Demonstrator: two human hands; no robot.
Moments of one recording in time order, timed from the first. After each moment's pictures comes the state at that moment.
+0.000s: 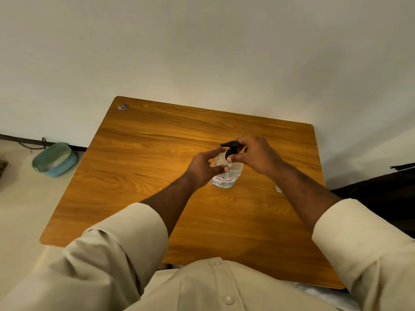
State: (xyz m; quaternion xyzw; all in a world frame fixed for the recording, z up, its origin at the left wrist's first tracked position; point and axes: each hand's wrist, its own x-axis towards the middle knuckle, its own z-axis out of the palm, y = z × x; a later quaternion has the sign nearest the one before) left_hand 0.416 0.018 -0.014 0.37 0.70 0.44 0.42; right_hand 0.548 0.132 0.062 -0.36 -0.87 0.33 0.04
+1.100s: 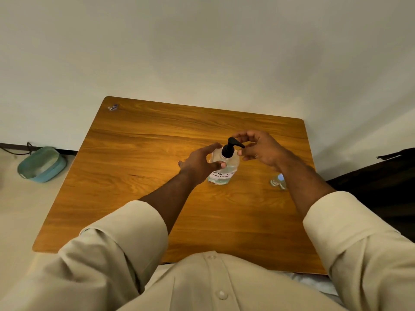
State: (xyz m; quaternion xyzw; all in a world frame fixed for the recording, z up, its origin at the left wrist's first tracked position) left_hand 0.414 0.016 -0.001 0.41 0.79 0.29 0.35; right_hand 0.568 0.149 0.061 -0.40 -0.70 0.59 0.05
